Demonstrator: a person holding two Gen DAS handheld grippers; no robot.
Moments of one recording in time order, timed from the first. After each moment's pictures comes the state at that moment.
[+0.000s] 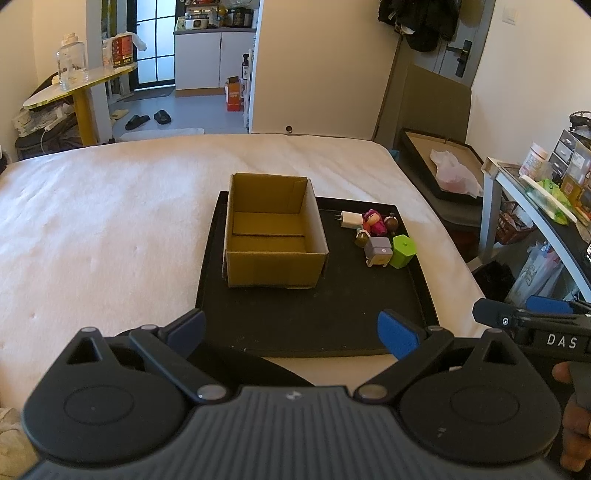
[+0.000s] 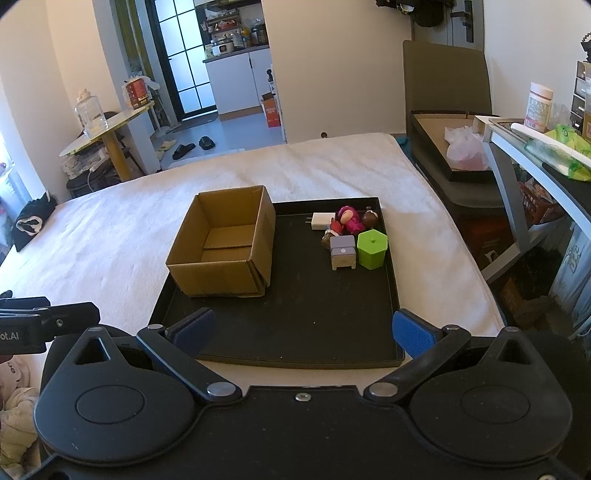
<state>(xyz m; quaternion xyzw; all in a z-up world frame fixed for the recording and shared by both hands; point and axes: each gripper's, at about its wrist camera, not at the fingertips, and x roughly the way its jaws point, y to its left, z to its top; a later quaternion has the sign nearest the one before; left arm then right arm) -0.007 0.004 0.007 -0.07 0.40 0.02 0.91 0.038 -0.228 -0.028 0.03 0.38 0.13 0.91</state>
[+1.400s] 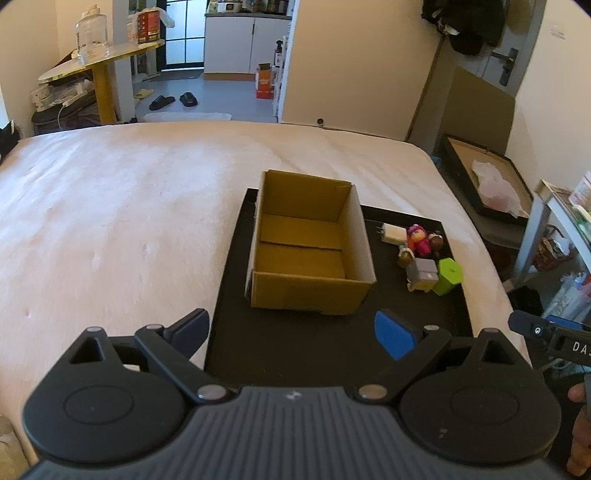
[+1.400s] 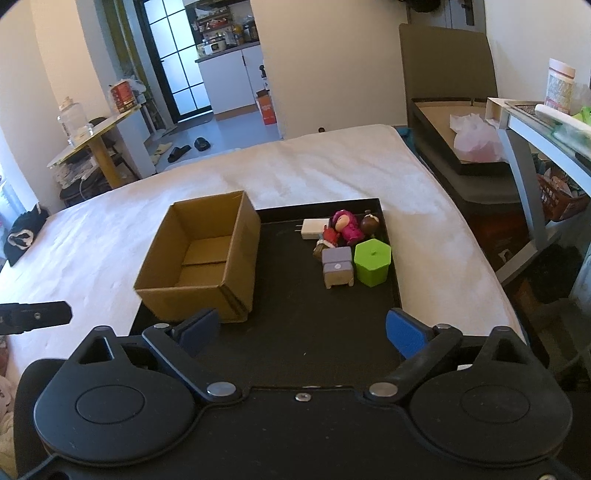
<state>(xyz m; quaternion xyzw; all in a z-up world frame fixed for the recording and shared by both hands) 0.064 0.041 -0.027 -0.10 0.42 0.06 0.90 0.106 -0.234 -0.062 0.05 0.39 0.13 0.91</state>
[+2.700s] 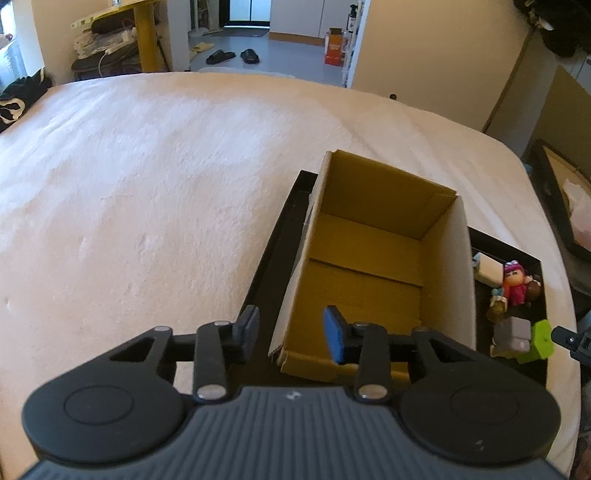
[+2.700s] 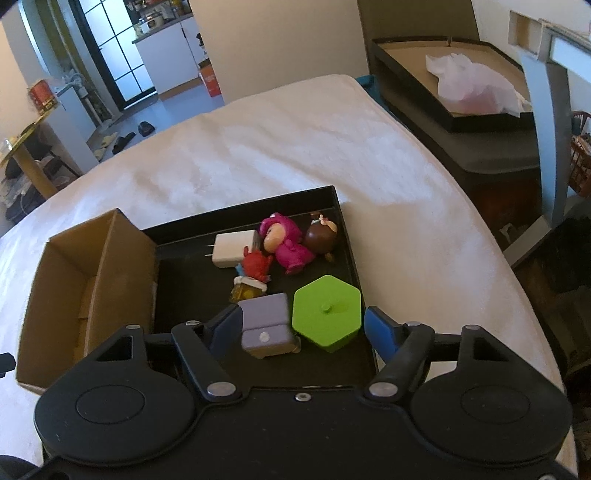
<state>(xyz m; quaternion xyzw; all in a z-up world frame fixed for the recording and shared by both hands) 0.195 0.078 -0.114 -0.14 0.47 0.17 0.86 0.273 -0.252 -0.160 0.08 0.46 0.07 0.88</state>
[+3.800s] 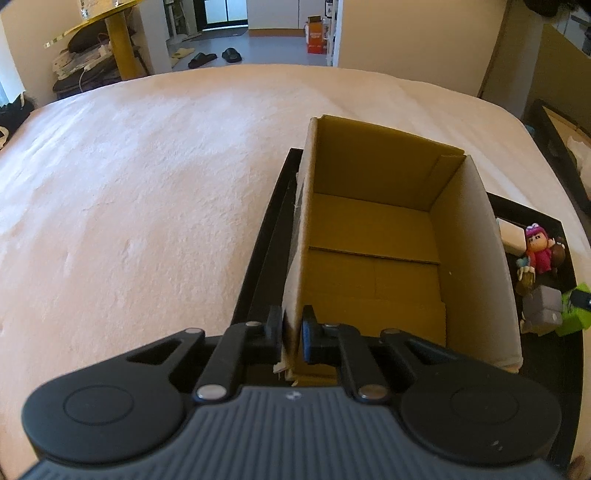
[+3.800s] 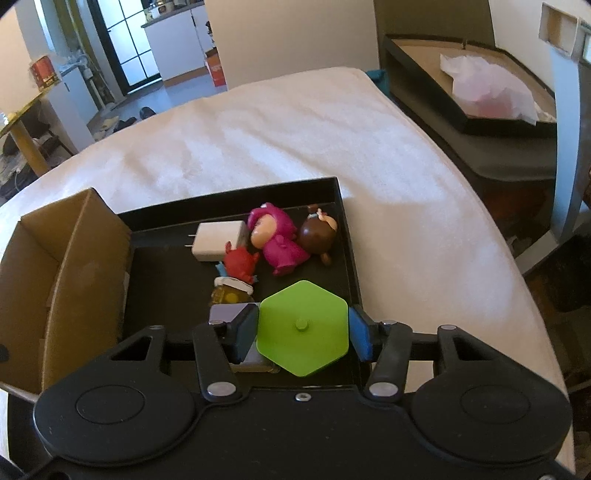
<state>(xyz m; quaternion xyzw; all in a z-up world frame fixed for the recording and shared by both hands) 0.207 0.071 -0.146 -0.08 0.48 0.15 0.86 0.290 -0.246 -0.185 0.04 0.45 0.09 0.89</state>
